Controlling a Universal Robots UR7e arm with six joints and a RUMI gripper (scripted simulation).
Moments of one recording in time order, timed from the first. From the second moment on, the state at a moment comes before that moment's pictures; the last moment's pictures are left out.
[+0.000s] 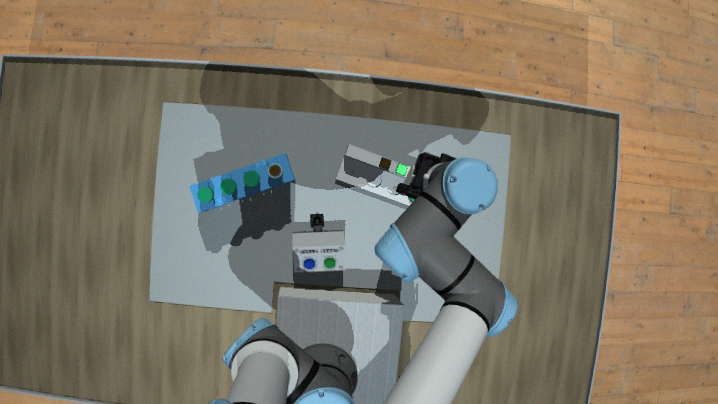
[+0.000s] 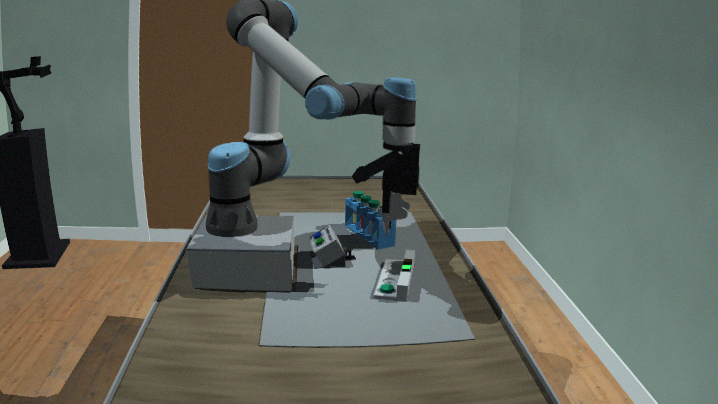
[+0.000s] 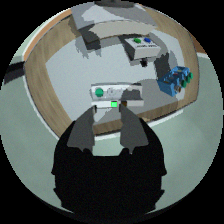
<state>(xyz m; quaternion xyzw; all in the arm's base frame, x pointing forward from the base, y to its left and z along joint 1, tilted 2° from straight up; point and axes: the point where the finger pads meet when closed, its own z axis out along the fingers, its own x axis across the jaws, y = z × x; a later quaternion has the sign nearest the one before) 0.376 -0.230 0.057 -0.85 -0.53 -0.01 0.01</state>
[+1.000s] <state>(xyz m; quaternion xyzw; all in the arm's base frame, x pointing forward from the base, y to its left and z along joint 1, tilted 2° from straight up) 0.368 -0.266 -0.013 -0.85 -0.53 -0.01 0.02</state>
